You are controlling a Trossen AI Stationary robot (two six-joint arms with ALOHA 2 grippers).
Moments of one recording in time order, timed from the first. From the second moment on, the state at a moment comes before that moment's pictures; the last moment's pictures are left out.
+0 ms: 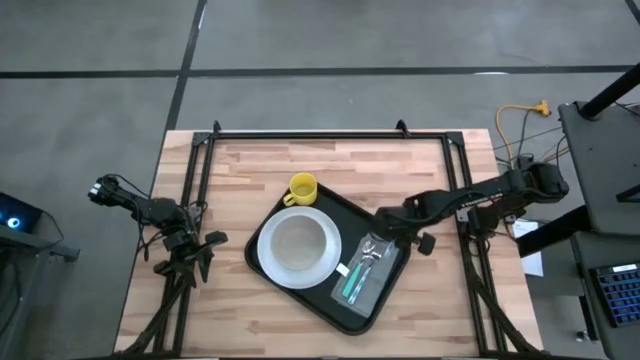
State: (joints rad) left arm -0.40 0.08 0.01 0.21 0.70 0.02; right arm 0.09 1.41 0.80 -0.75 -0.08 2.20
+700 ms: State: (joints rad) left arm -0.40 0.08 0.01 0.20 0.70 0.02; right arm 0.26 1.71 1.15 -0.88 -0.02 2.51
